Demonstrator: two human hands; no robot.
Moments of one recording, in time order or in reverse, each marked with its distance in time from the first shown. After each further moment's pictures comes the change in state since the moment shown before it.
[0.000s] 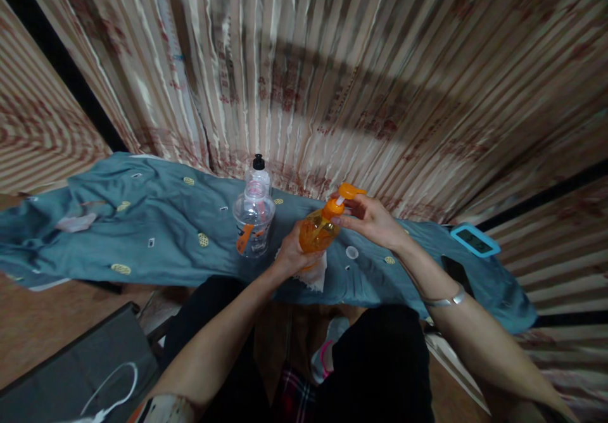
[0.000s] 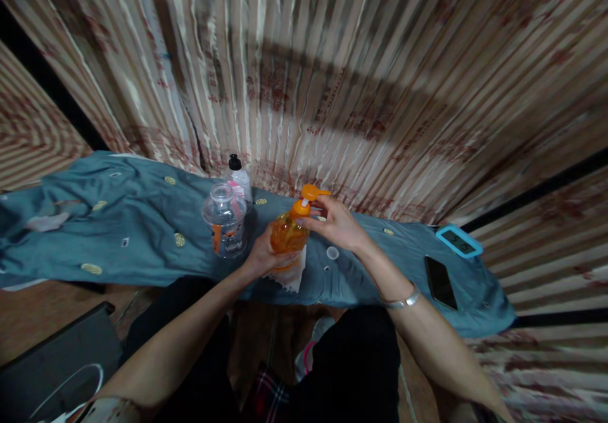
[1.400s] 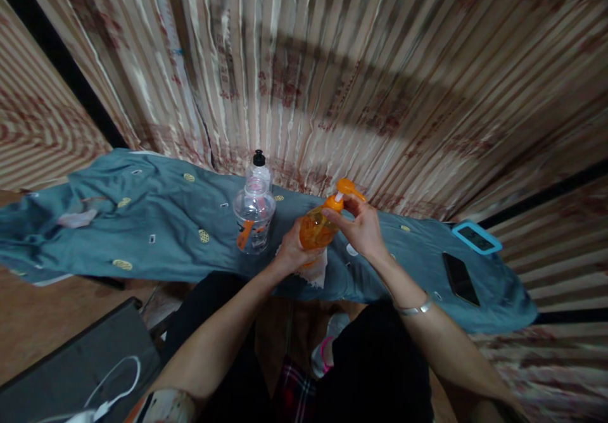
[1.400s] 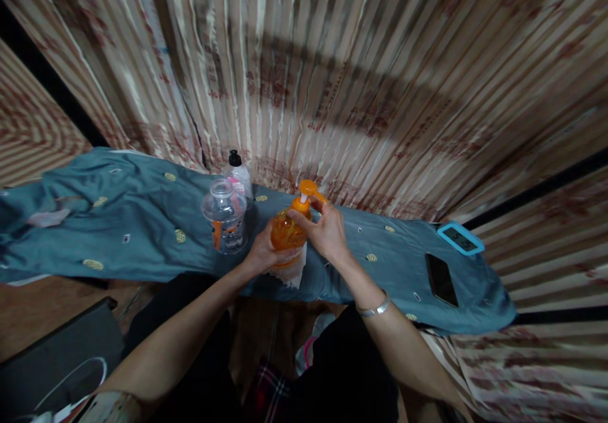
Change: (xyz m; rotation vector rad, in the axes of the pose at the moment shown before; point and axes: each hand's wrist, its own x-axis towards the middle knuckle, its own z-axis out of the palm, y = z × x) left_hand -0.001 0.001 0.000 0.061 0.000 -0.017; right_hand -0.006 0.023 0.039 -0.241 0.492 -0.009
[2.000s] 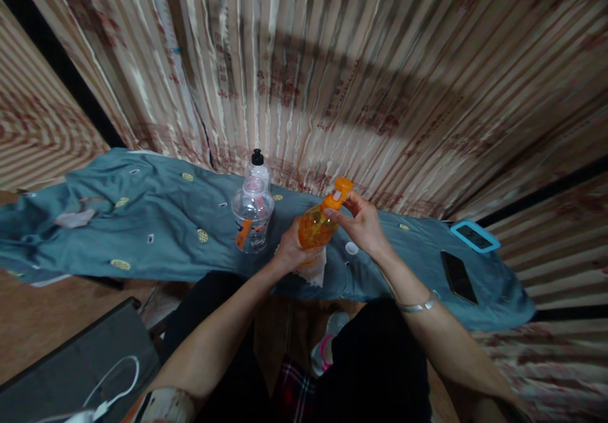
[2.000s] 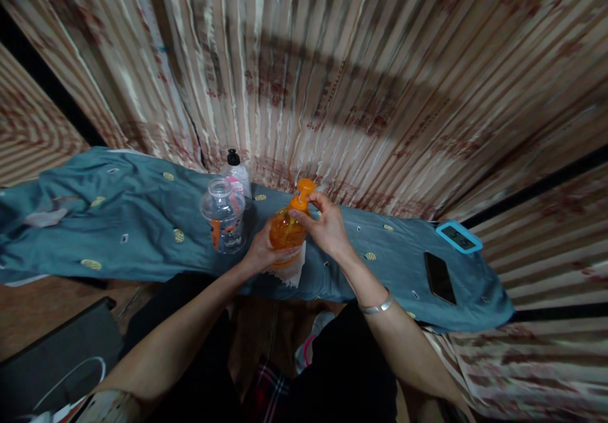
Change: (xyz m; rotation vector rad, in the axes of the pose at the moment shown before) left_hand 0.000 -0.003 0.000 -0.012 0.003 -0.016; right_hand 0.005 0.005 -0.005 0.191 -0.112 -0.032
